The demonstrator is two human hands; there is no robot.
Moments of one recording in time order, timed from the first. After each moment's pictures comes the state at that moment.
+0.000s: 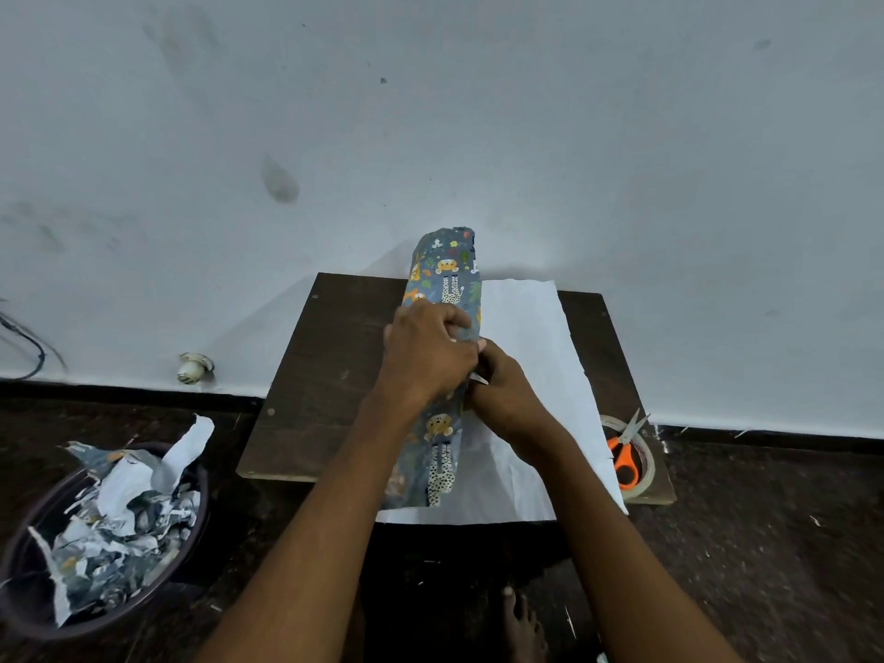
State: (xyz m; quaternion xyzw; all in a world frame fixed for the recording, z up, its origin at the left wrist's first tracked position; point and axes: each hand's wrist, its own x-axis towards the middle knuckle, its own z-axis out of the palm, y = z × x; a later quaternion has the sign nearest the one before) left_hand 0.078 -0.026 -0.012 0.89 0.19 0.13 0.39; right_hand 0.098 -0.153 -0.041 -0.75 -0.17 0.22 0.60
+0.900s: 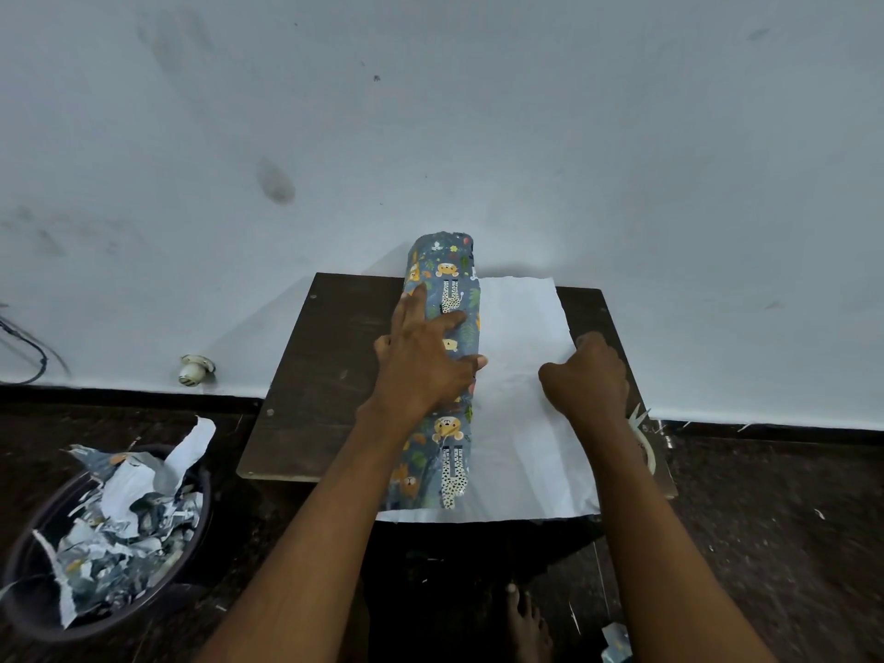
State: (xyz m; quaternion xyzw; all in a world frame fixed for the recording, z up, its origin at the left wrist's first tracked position) left_hand 0.074 -0.025 -0.026 0.93 0.16 0.08 0.33; right_hand 0.132 -0.199 -0.033 -0.95 0.04 0.02 0.32
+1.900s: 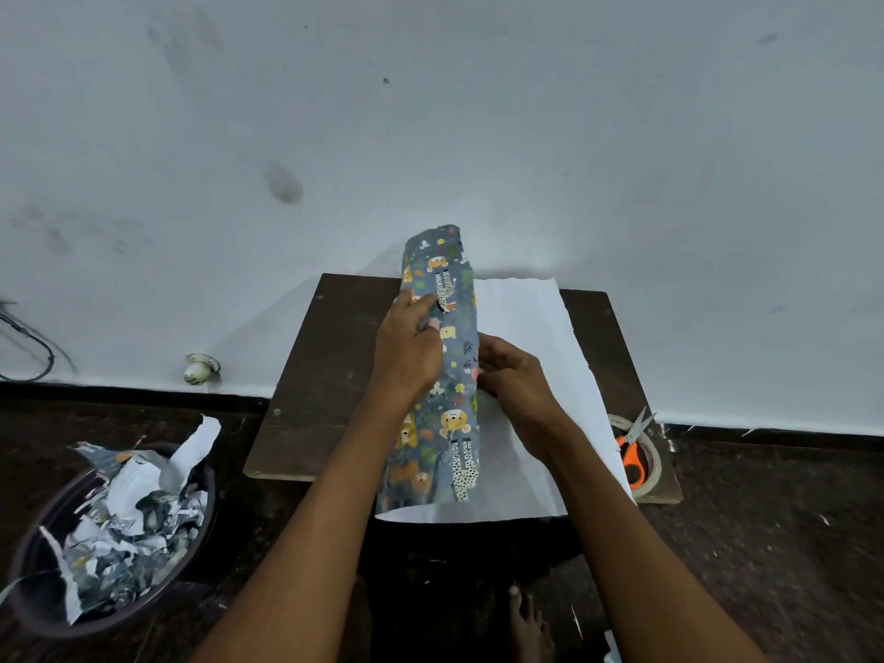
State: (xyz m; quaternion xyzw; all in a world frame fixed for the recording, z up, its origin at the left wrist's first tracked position) left_hand 0.075 -0.011 -0.025 0.81 0.22 0.15 0.52; right_hand 0.114 -0.152 -0.057 -0.69 -0.10 0.23 0.68
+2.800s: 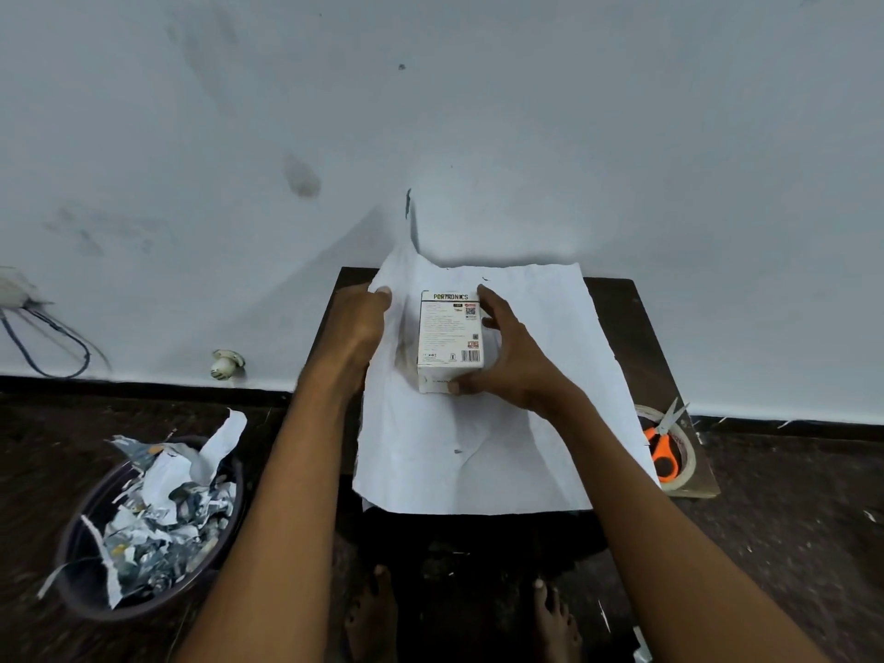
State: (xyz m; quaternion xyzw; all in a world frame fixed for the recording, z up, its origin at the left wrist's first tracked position) left_hand 0.051 0.048 0.006 0.72 0.32 0.12 0.60; right_hand 0.144 -0.134 -0.069 -0.79 -0.25 0.21 0.51
